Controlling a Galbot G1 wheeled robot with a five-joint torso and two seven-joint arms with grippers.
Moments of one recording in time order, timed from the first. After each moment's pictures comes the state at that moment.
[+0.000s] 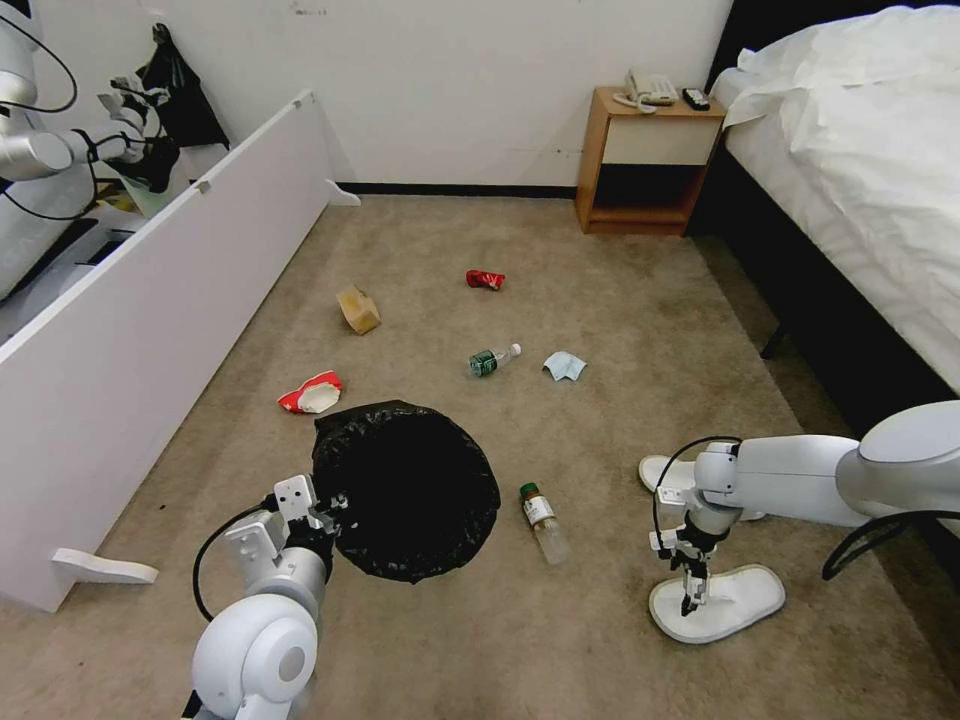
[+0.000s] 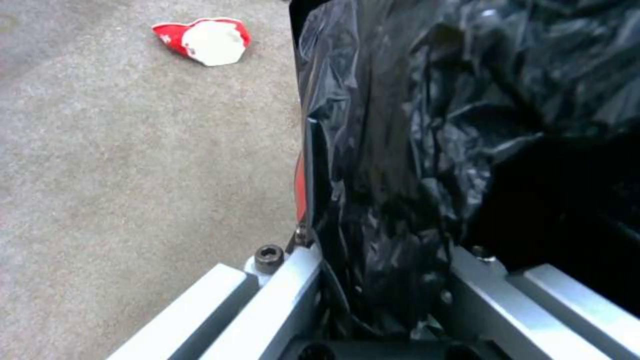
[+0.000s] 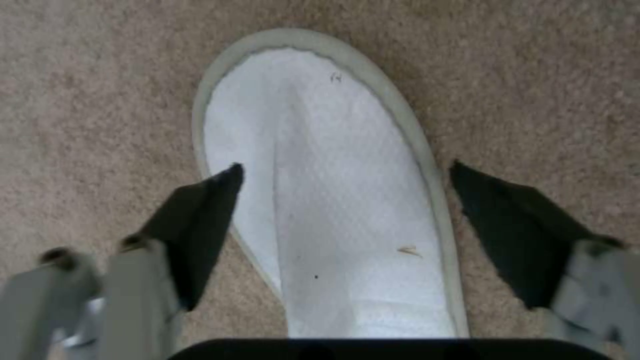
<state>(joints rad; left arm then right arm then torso) 1.45 -1.33 -0.44 -2.22 -0.69 0.53 -0.50 -2.94 -1.03 1.16 0.83 0.92 -0.16 -0.87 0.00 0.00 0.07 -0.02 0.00</state>
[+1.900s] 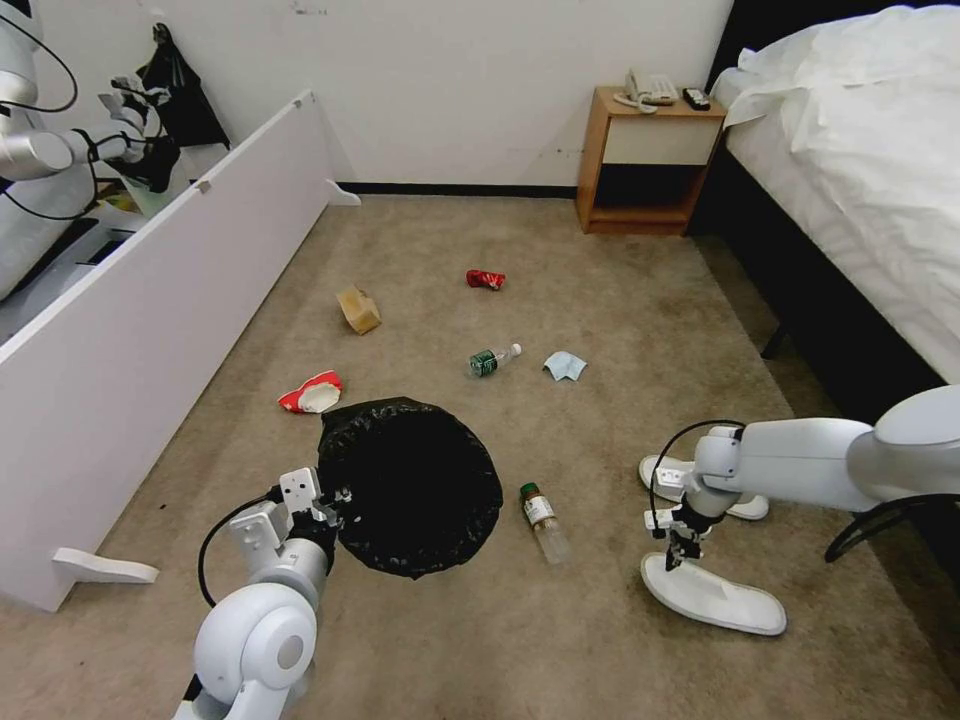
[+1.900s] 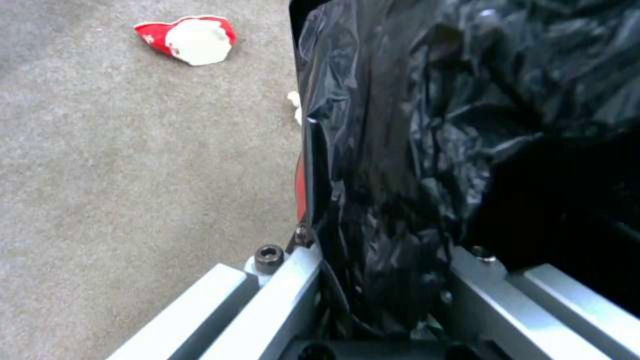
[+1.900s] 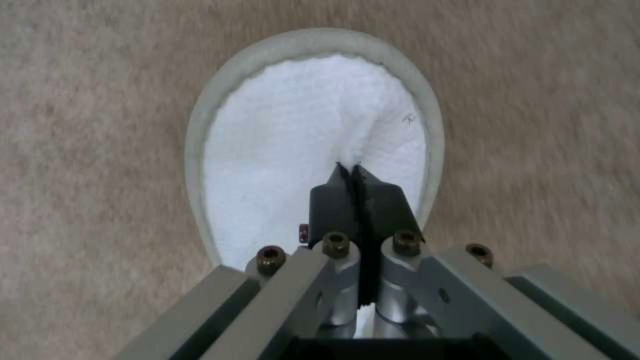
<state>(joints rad) 1.41 -1.28 -0.42 -2.20 -0.73 0.54 -0.50 -2.83 -0.97 1.15 0.93 0.95 -0.16 -0.79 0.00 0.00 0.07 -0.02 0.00</state>
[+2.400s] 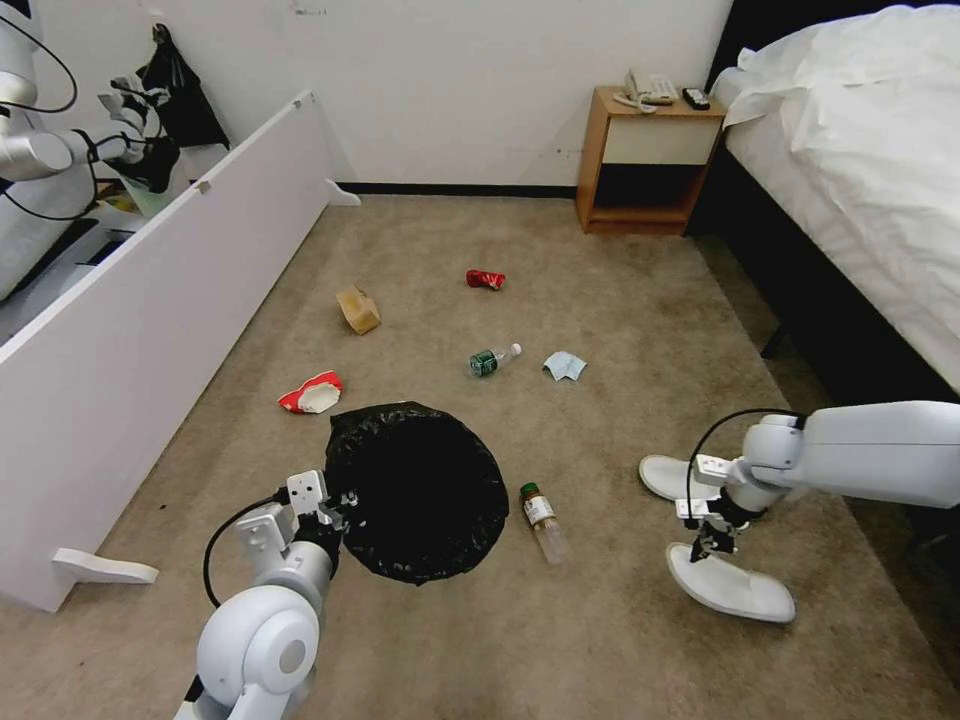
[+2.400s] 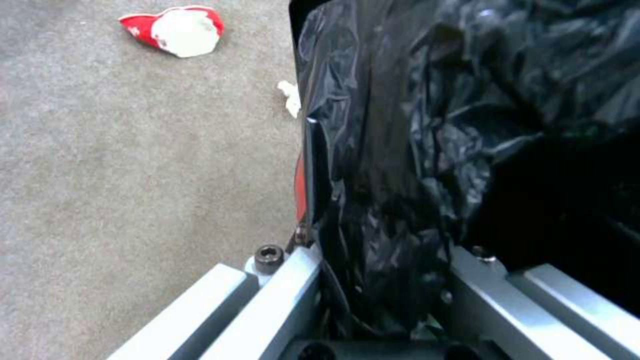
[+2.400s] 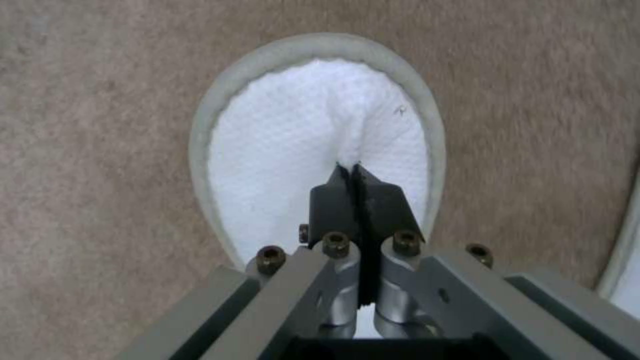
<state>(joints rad) 1.42 -1.26 -0.39 -2.20 -0.73 0.54 -0.50 -2.63 -0.76 1.09 1.21 0.92 -0.17 -0.72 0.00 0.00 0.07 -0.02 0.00</state>
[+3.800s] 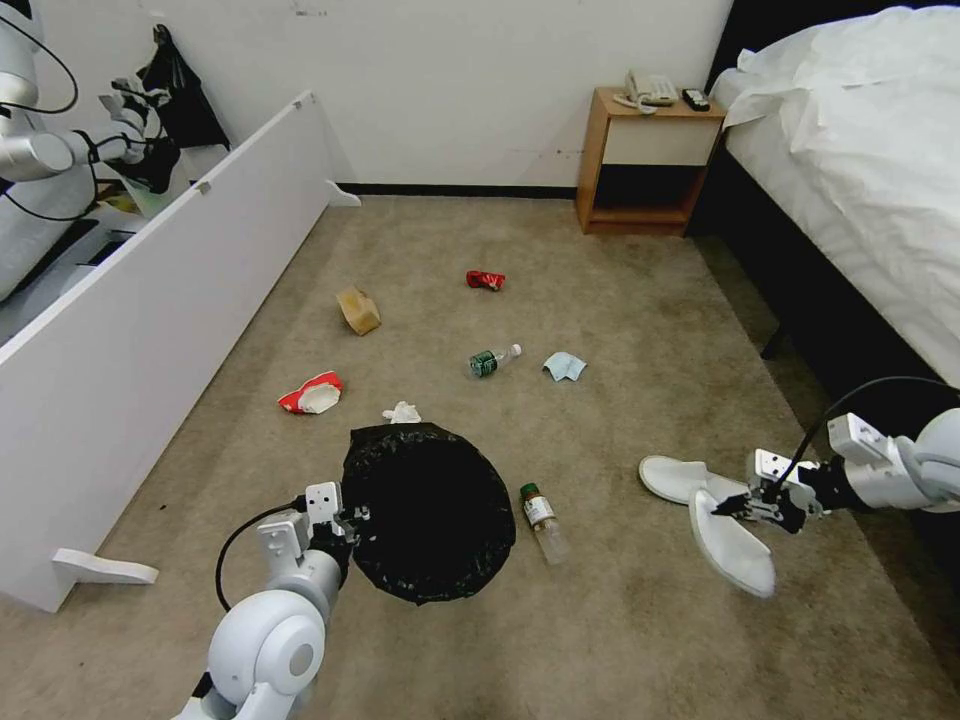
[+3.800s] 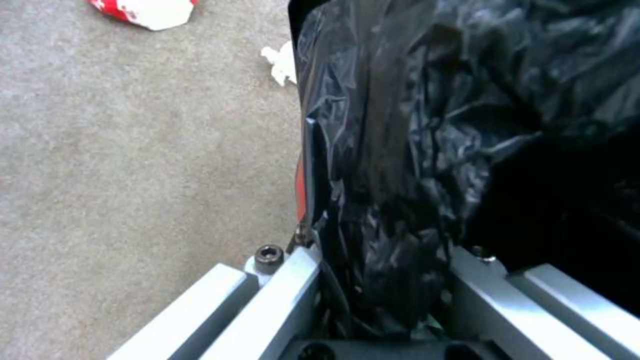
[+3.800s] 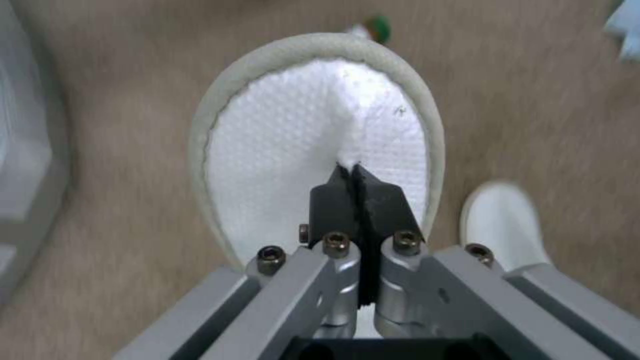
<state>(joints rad) 1.40 -1.20 -0.35 -2.13 -0.73 0.54 -0.44 -1.83 -0.18 0.82 1.79 0.89 -0.13 -0.66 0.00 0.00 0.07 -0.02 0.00</state>
